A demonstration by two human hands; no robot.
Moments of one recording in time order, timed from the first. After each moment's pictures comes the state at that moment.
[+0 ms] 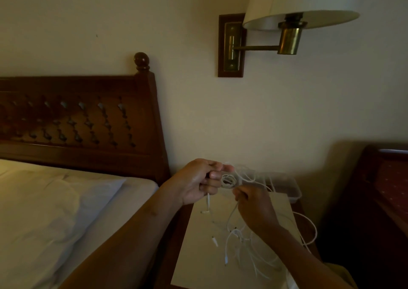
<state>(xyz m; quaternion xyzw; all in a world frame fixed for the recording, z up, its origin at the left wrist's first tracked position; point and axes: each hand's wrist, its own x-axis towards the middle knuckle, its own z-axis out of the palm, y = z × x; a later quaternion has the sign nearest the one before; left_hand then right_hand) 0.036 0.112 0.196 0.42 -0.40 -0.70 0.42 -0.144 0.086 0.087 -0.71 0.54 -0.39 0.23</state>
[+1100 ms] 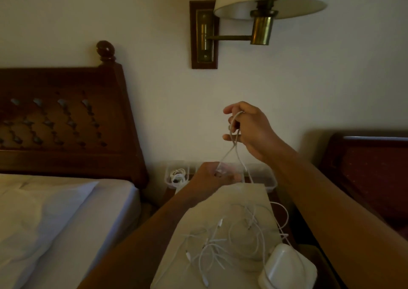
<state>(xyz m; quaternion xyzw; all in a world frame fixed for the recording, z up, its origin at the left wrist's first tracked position) -0.025 0.071 0.138 0.45 -0.68 -0.43 0.39 -0.168 0.057 0.266 -0.59 0.45 -0.52 0.43</state>
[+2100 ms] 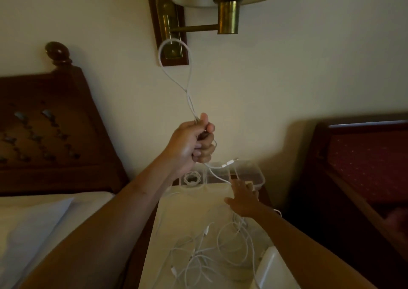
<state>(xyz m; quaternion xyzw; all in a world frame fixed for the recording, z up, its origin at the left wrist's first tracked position) -0.054 0.024 0.224 0.31 -0.53 -0.64 0.45 -0.236 -0.006 0.018 -0.70 0.67 -0.08 0.23</state>
